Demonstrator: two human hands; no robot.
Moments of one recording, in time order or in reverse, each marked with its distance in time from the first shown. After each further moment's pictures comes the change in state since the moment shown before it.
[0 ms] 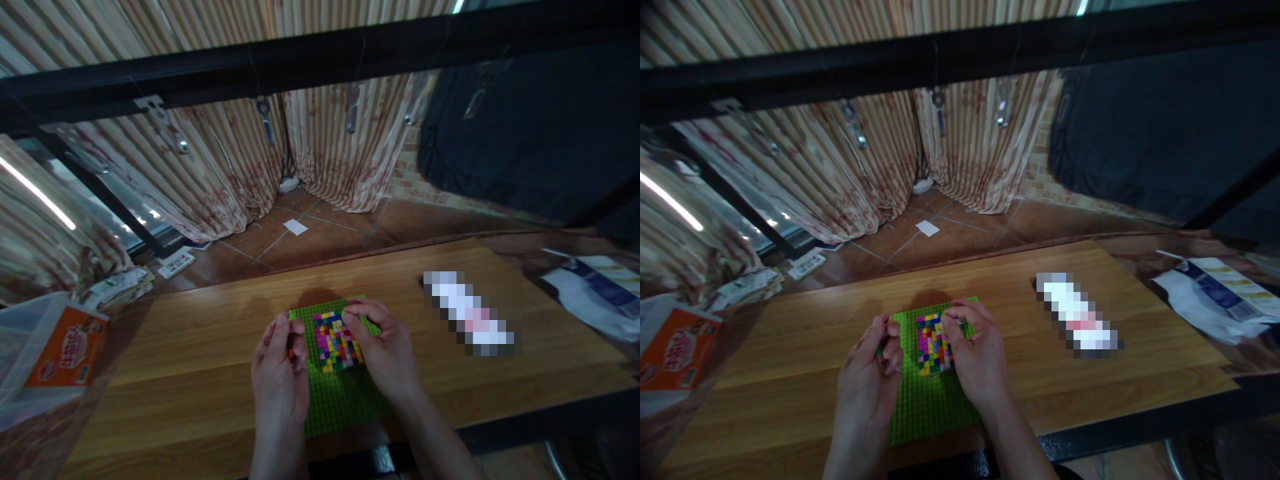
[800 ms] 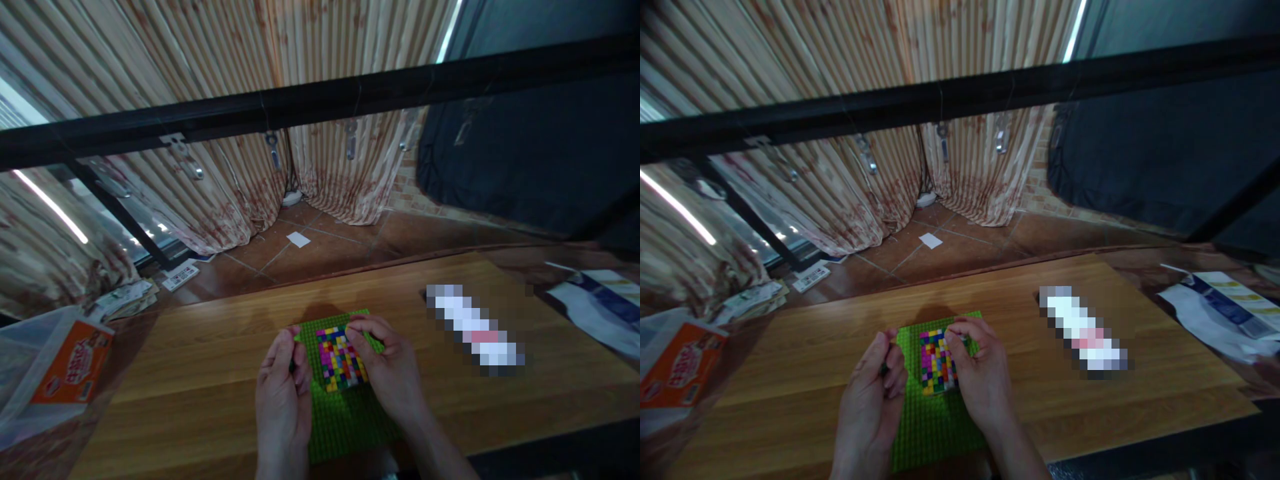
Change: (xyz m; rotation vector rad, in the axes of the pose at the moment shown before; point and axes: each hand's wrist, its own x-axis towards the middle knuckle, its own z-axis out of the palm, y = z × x) left_hand 0.003 -0.001 -0.010 0.066 -0.071 -0.047; right_hand 0.000 0.002 0.002 0.020 -0.004 0.024
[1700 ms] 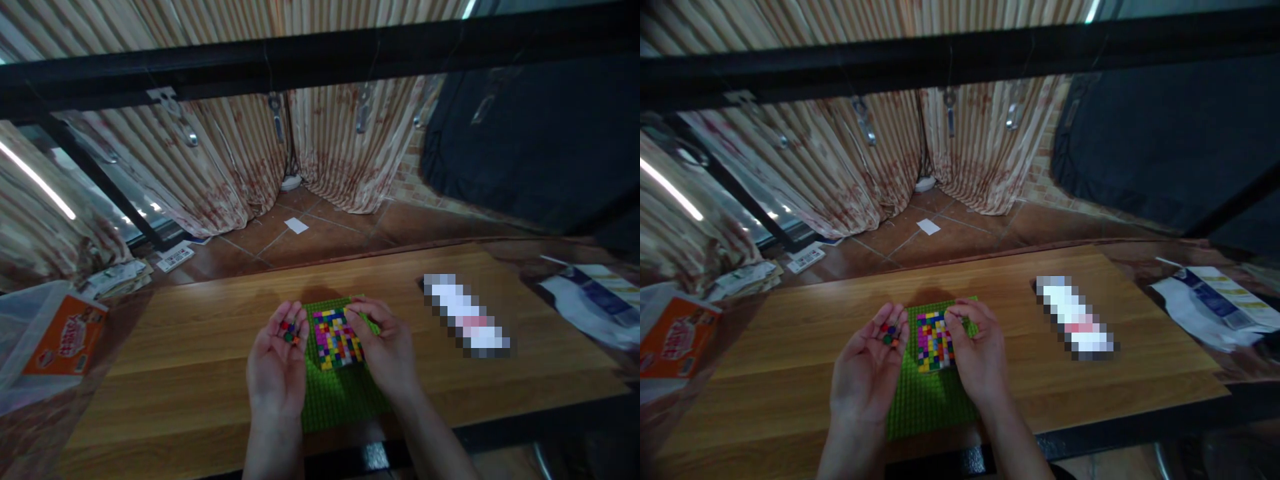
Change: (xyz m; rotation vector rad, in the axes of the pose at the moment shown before) left_hand 0.004 0.007 0.007 -0.245 0.175 -0.099; right_hand -0.001 0.001 -0.004 -0.028 0.033 -0.029
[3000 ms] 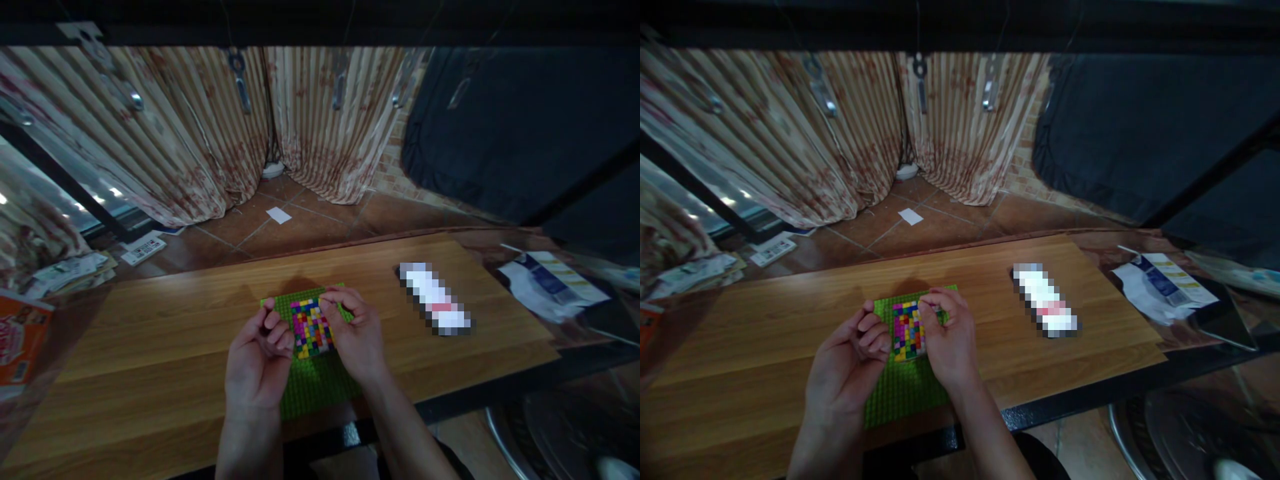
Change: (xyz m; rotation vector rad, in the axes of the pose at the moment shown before) left_hand 0.003 -0.003 -0.004 -0.094 -0.193 -0.250; right_hand 0.001 -0.001 0.003 -0.010 -0.027 -0.029
